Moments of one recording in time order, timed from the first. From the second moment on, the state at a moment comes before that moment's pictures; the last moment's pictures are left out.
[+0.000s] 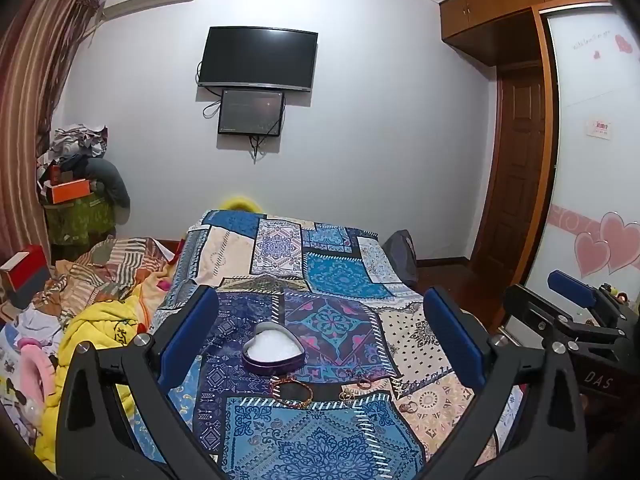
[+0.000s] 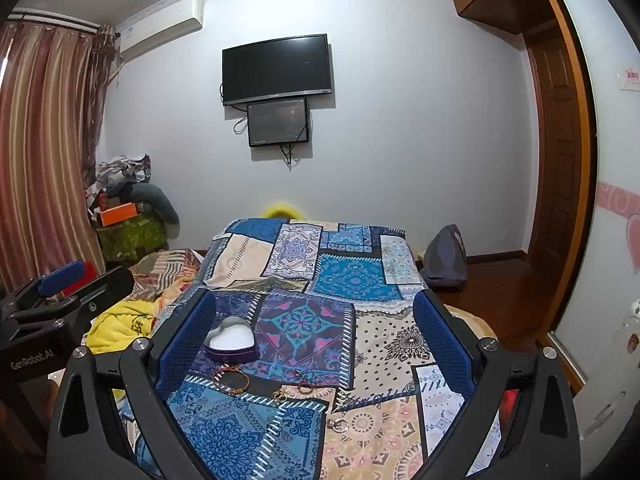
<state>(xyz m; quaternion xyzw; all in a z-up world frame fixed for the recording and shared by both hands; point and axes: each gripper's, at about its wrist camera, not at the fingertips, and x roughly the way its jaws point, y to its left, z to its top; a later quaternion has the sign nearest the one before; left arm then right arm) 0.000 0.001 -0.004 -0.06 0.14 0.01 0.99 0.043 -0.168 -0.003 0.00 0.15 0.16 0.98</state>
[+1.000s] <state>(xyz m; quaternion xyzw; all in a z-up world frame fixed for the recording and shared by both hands) -0.002 0.001 0.001 -0.06 0.14 0.02 0.99 0.044 -0.170 -0.003 0.00 0.15 0.18 0.97</state>
